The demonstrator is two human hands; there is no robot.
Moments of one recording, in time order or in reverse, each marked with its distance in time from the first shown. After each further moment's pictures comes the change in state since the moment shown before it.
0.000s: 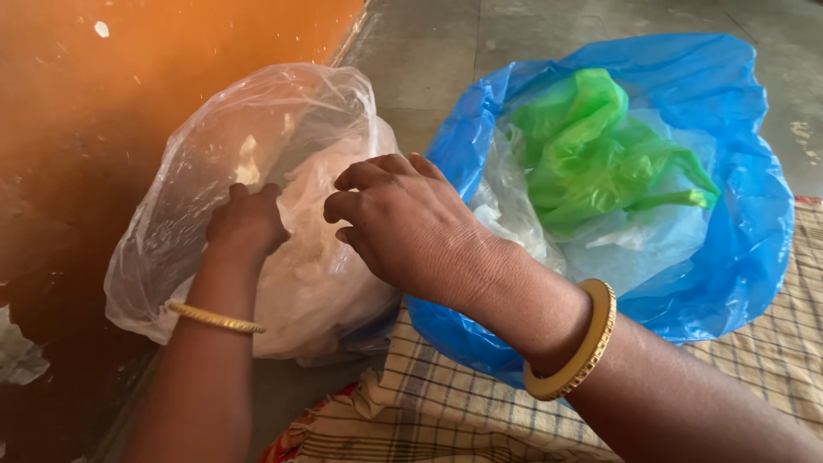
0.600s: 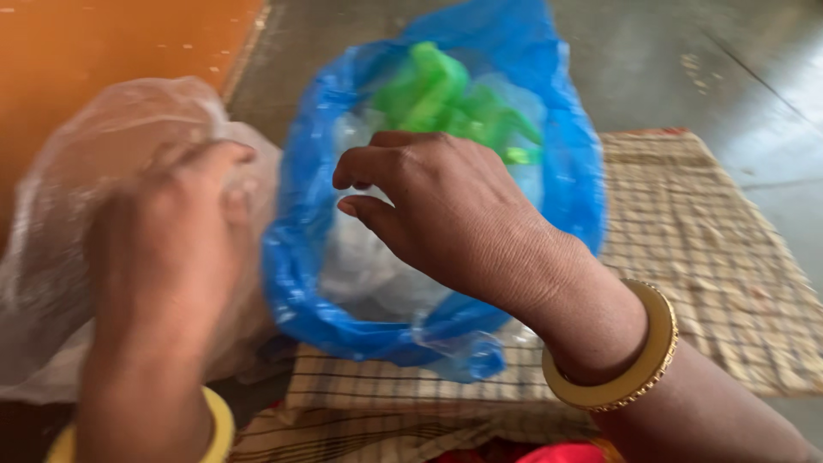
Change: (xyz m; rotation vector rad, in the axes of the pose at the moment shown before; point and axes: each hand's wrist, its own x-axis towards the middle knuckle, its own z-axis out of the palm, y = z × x) left_hand -0.200 0.129 -0.090 -0.146 0.638 0.625; right_hand -0.110 0.045 -0.105 0.075 0.141 0.270
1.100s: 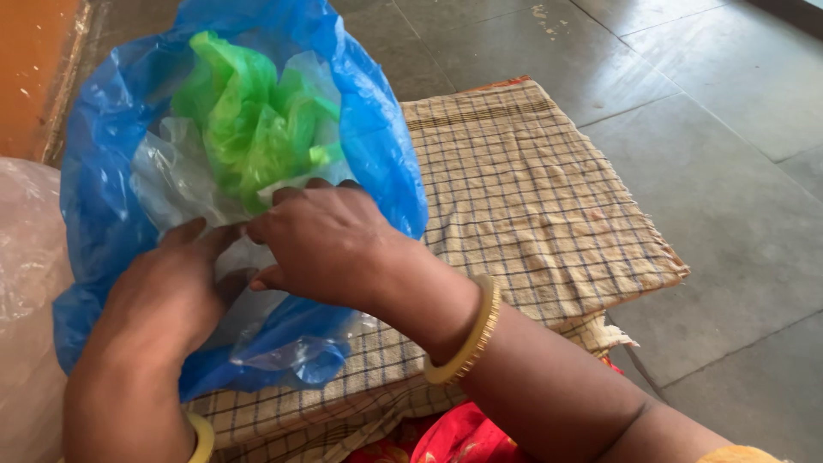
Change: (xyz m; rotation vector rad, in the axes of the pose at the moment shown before) left_hand -0.006 0.057 0.126 -0.014 -0.552 0.140; right_hand -0.058 0.055 0.019 -0.078 -0.253 0.291
